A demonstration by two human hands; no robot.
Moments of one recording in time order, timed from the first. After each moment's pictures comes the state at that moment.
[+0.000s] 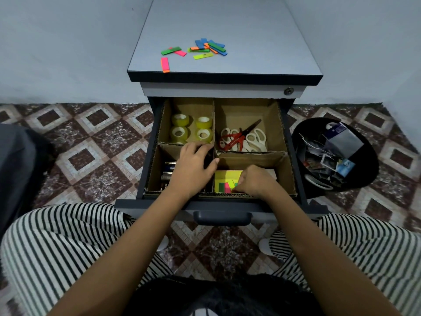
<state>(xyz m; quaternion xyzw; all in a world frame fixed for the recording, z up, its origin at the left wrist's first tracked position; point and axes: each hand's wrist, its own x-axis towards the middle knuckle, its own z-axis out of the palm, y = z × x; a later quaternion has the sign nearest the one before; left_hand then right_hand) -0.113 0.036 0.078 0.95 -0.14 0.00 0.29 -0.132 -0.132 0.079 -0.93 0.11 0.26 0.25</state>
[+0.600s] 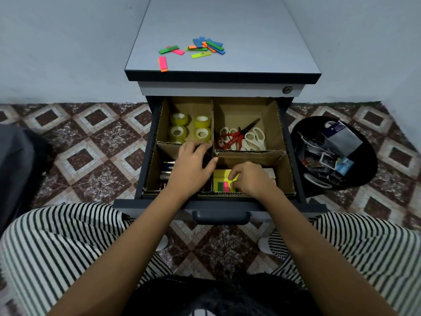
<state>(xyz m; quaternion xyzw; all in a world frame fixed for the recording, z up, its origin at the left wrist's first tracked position) -0.112 0.035 0.077 0.95 -0.14 0.01 0.29 -0.134 -0.129 0.079 -0.93 0.06 0.20 0.29</state>
